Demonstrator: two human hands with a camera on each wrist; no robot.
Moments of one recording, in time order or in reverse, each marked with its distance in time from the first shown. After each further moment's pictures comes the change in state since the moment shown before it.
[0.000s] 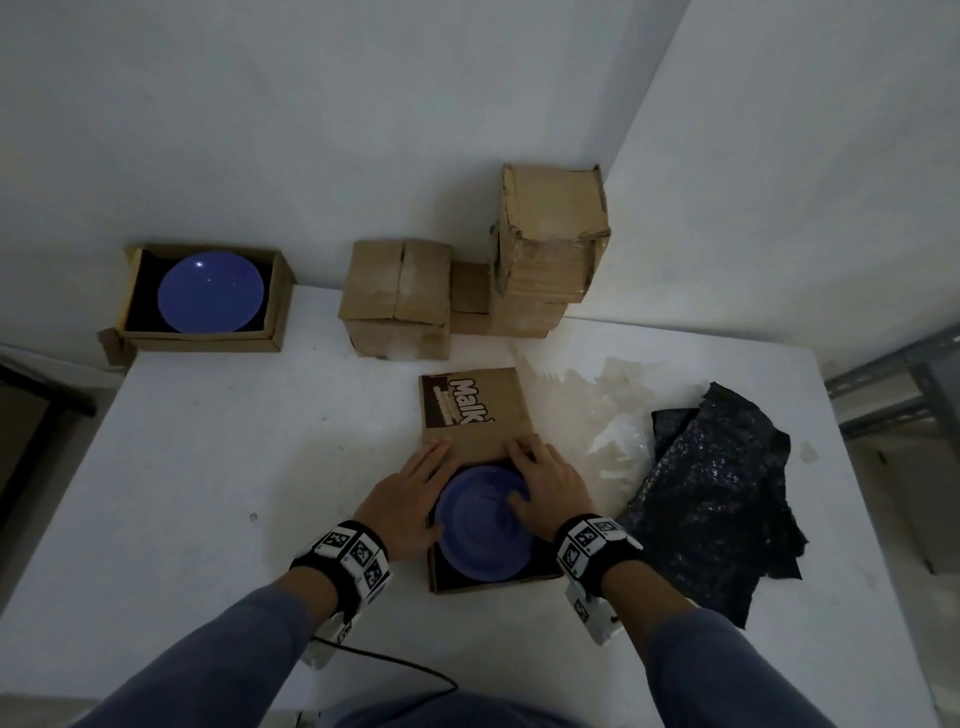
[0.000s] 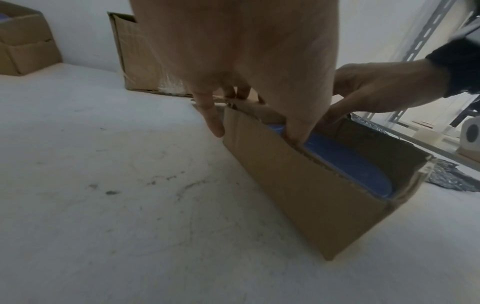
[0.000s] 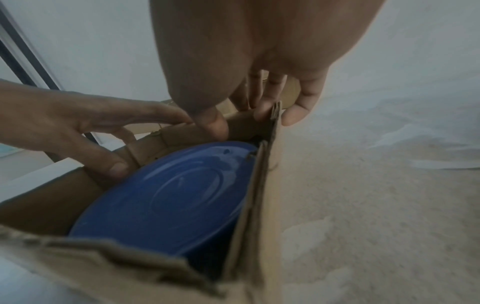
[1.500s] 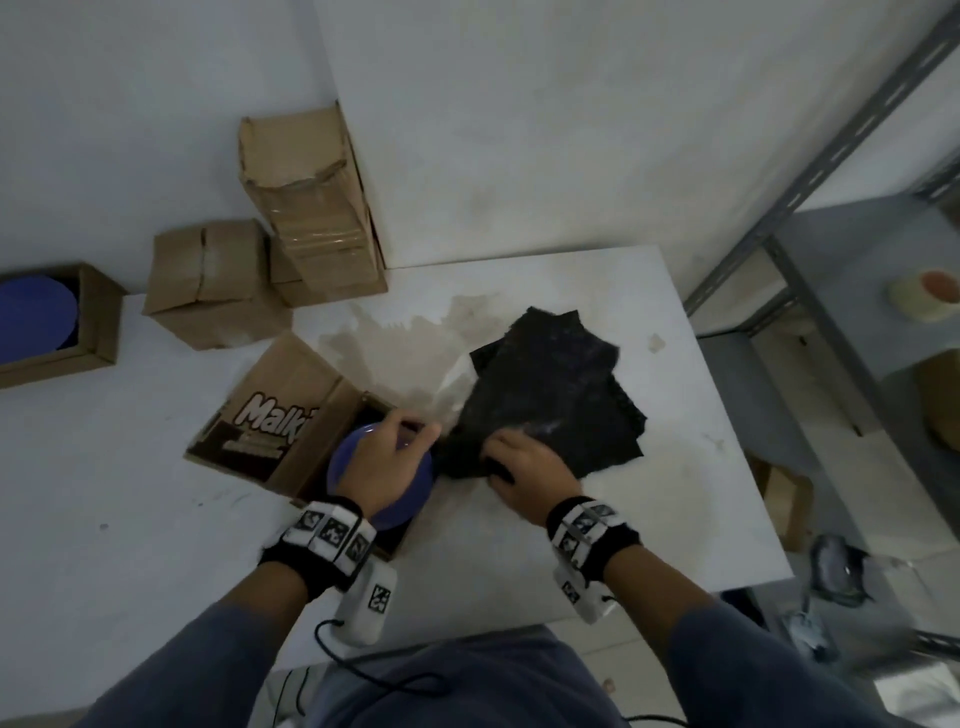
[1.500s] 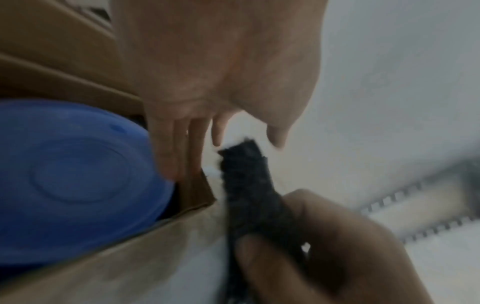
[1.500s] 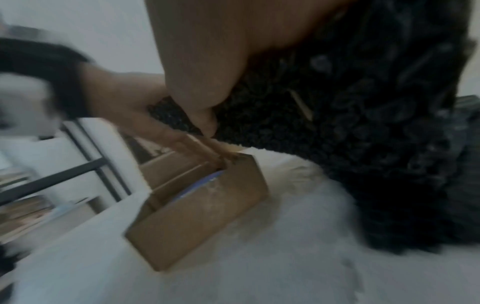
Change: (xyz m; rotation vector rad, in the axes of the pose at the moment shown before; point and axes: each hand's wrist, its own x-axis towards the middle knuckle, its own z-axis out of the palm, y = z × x) left_hand 0.066 0.214 0.008 -0.684 0.060 -0.425; right_hand -0.150 0.148 0.000 0.336 0.358 -0.150
